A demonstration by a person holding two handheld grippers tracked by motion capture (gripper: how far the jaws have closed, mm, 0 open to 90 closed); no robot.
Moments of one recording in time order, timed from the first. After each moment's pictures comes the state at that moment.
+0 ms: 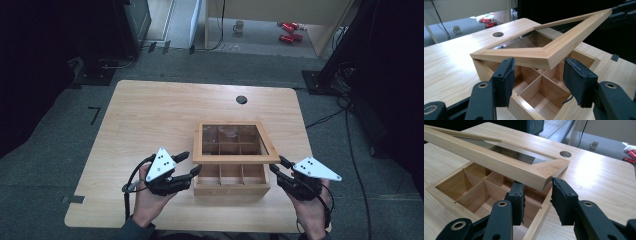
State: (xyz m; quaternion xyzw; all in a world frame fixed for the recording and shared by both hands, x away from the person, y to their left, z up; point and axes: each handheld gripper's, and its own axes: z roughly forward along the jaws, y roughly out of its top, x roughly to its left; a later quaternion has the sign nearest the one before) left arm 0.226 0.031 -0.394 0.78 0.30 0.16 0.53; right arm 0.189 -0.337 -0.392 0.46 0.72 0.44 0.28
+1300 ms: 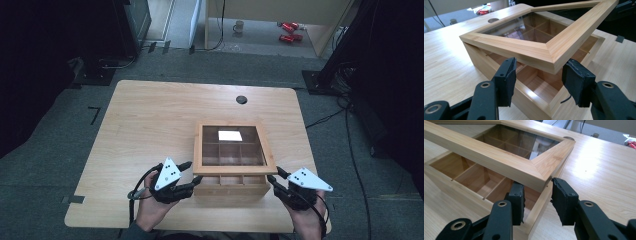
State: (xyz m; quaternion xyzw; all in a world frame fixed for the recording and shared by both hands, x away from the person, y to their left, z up) left arm 0.218 0.025 -0.428 0.80 0.29 0.16 0.50; right arm 0.176 -0.333 -0.423 0.46 0.74 0.41 0.27
